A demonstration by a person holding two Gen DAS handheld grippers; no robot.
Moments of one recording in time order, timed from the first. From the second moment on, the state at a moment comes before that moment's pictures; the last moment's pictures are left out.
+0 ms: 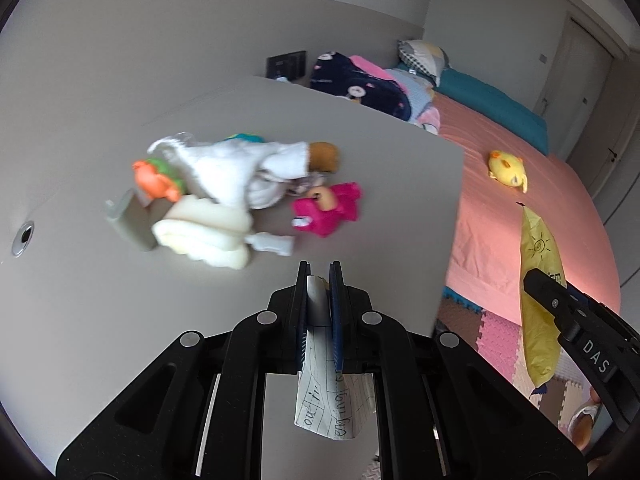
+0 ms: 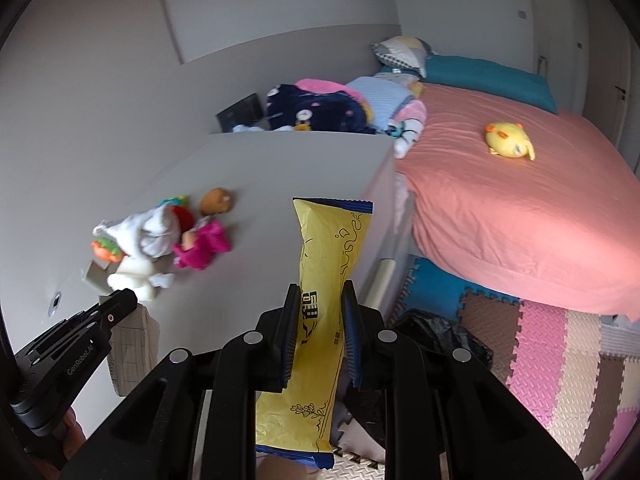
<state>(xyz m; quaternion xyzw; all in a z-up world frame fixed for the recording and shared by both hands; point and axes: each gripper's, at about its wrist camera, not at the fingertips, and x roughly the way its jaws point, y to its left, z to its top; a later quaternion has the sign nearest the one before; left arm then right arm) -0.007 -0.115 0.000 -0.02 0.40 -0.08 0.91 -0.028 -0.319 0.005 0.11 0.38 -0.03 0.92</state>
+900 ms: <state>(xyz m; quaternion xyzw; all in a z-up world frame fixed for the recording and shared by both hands) 0.002 -0.310 -0.047 0.09 0.45 -0.23 0.86 -0.057 -0.491 -0.030 0.17 0.41 -0.17 0.88</state>
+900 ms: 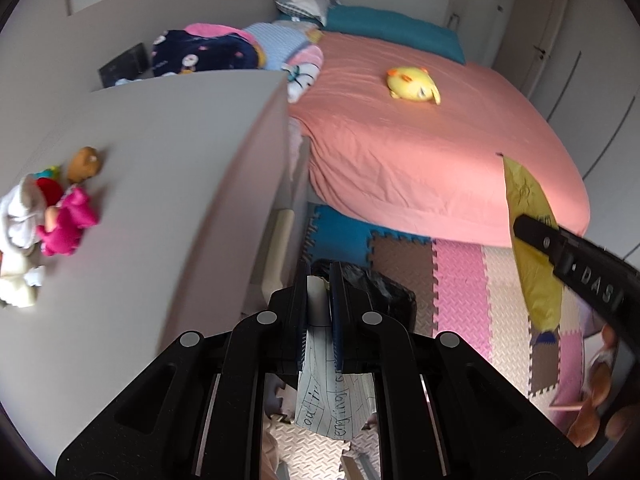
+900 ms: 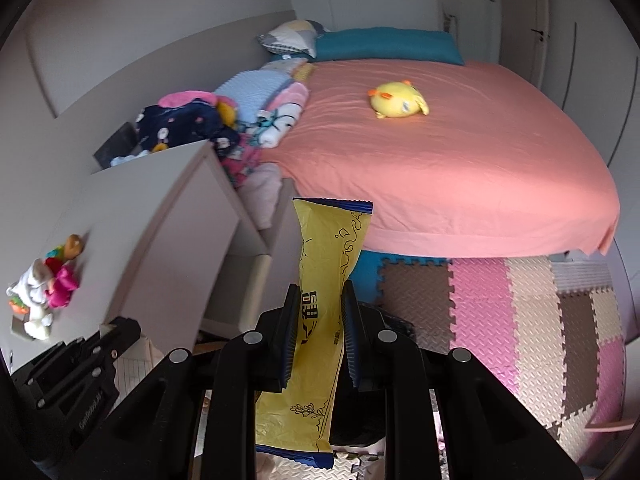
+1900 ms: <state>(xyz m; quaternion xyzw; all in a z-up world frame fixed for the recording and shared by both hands) 0.015 -0.287 -0.052 0.12 0.45 -0.22 0.86 -0.035 -0.496 -0.031 0.15 0.41 -0.19 0.88</state>
